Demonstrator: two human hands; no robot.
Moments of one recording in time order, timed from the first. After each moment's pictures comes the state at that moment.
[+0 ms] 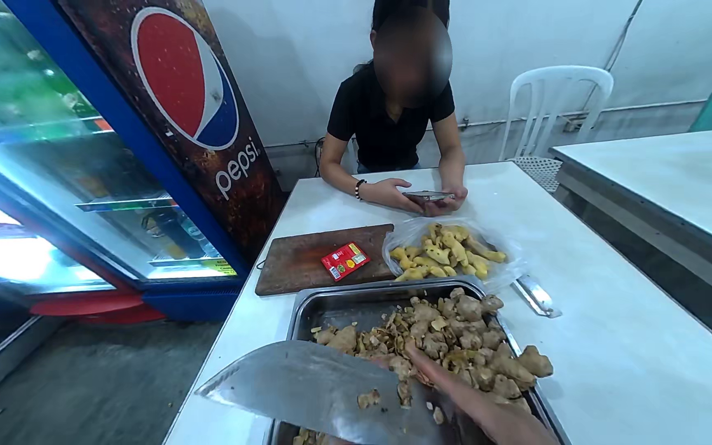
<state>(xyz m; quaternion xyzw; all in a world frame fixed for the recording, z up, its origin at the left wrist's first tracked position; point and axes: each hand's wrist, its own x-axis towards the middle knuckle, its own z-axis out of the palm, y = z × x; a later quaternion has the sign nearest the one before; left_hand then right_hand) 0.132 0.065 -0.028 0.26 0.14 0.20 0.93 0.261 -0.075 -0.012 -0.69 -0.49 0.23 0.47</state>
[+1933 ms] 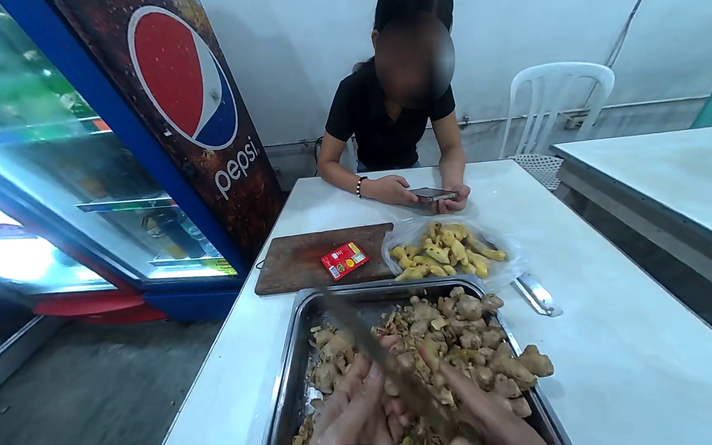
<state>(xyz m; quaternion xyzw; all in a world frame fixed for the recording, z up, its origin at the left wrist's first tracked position) 0.147 0.087 -0.032 0.37 0.11 0.14 0.91 0.255 -0.081 -0.015 -0.62 -0.40 0.34 0.59</state>
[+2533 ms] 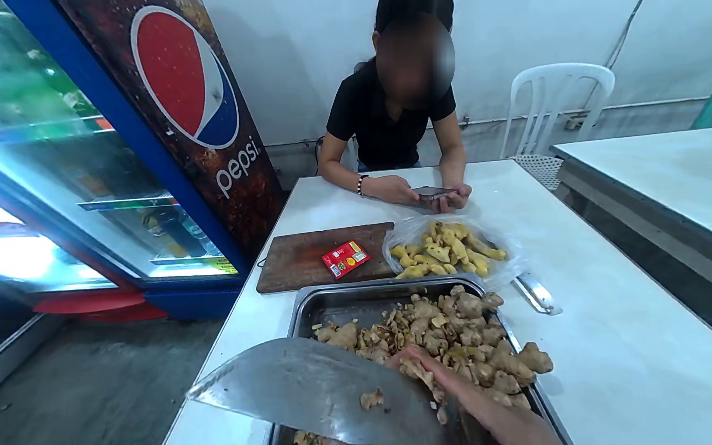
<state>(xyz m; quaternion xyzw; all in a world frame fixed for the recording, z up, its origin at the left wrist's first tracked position) 0.133 0.070 -0.026 0.22 0.09 0.14 0.96 0.258 -0.074 -0.025 -0.67 -0.50 0.20 0.52</state>
